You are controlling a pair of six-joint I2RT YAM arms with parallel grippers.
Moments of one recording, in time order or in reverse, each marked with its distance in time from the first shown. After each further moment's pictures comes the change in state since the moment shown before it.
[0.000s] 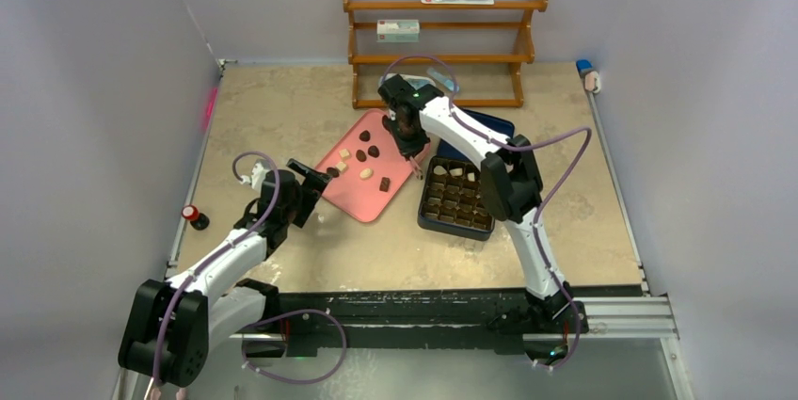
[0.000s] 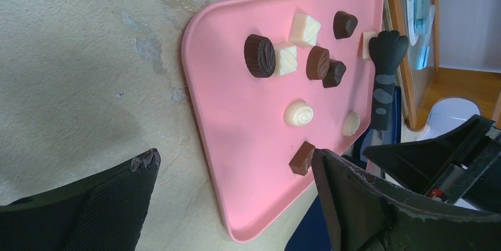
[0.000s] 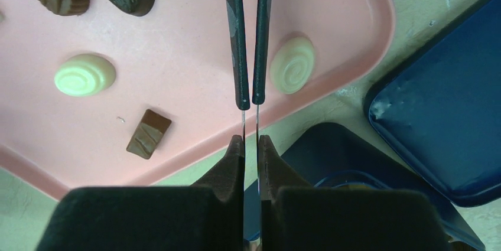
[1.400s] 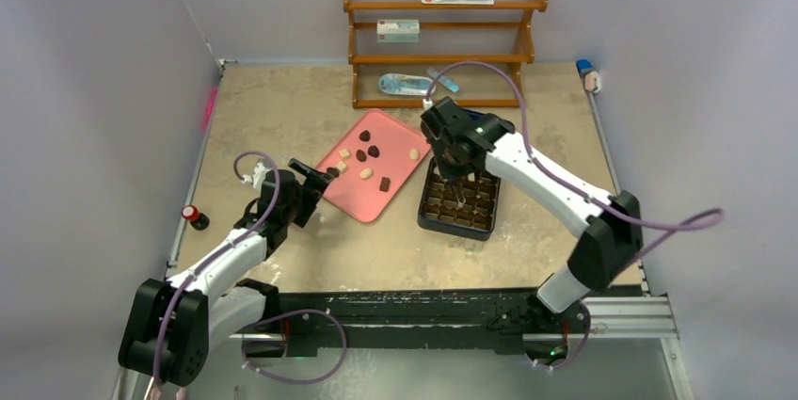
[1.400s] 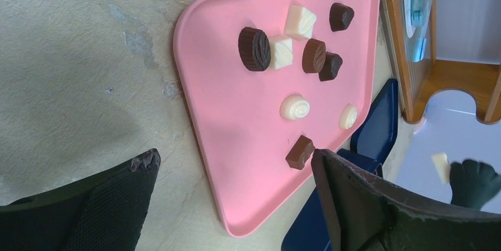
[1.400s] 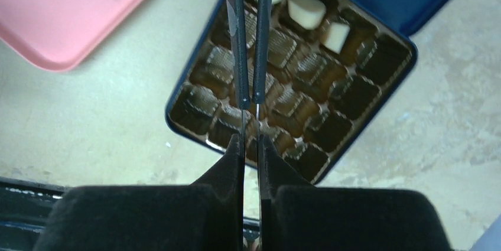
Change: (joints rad) left arm 0.000 0.003 0.000 0.009 0.026 0.000; right arm 0.054 -0.674 -0.586 0.025 0.124 0.100
